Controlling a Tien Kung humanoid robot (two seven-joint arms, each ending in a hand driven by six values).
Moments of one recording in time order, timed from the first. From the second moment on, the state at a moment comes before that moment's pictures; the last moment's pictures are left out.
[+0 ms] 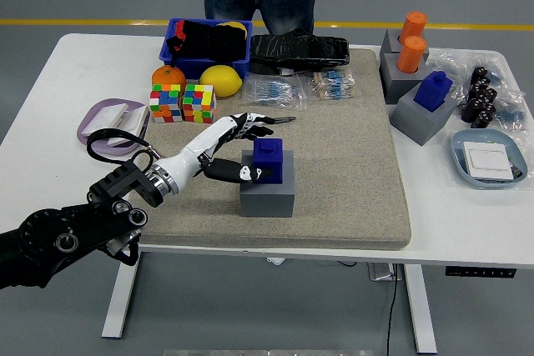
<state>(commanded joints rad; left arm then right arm) -0.75 0.35 -0.24 -1.15 0.83 0.29 -0.33 0.04 -0.37 1.97 0.21 -1.84 0.30 -0.01</state>
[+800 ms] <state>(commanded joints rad) -0.68 0.43 -0.53 -1.30 0.75 0.22 -0.32 0.03 -0.37 1.99 0.21 -1.85 0.30 -0.01</state>
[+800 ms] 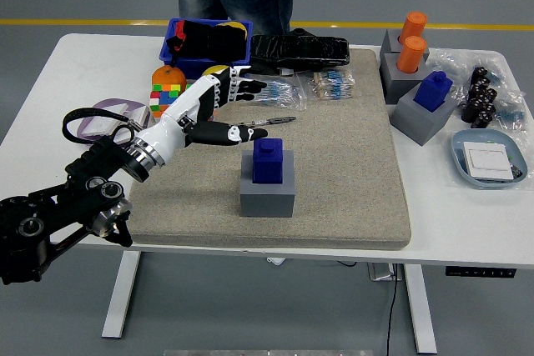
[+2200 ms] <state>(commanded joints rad) -0.46 0.57 -0.94 -0.92 0.82 0.25 -0.27 0.03 -0.36 2.02 0.21 -1.90 0.29 -0.02</state>
